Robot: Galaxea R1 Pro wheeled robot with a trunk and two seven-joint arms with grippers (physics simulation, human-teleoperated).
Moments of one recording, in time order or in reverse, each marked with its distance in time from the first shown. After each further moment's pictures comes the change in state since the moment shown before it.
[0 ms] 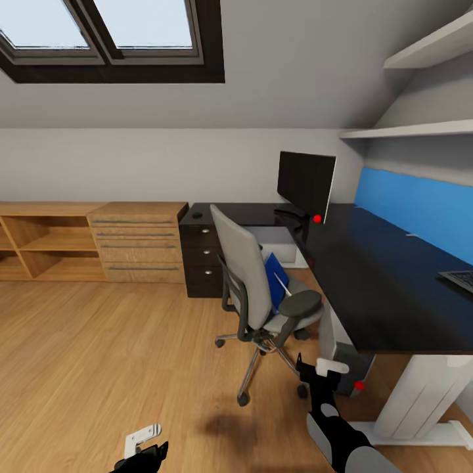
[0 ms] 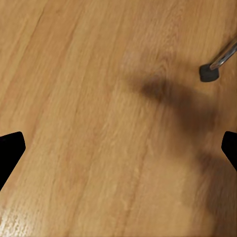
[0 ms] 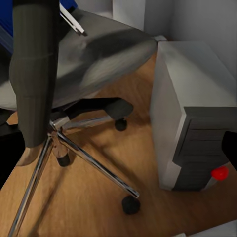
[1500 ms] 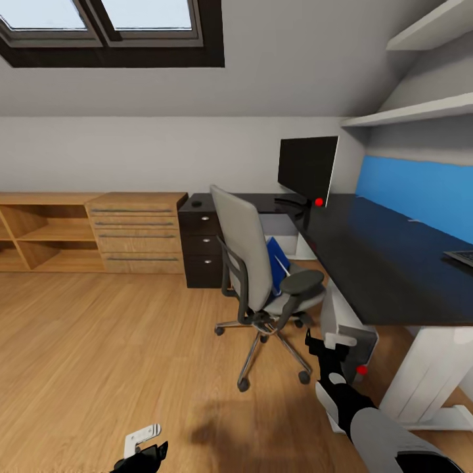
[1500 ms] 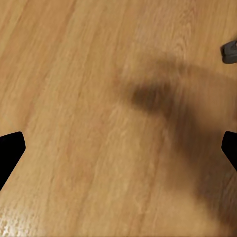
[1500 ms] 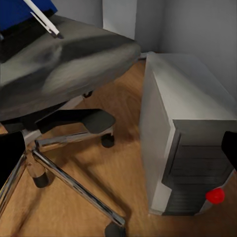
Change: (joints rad) left arm 0.000 0.003 -0.002 0.000 0.000 0.000 -0.002; right arm -0.149 -0.062 0.001 0.078 0.001 0.000 0.008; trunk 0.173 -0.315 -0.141
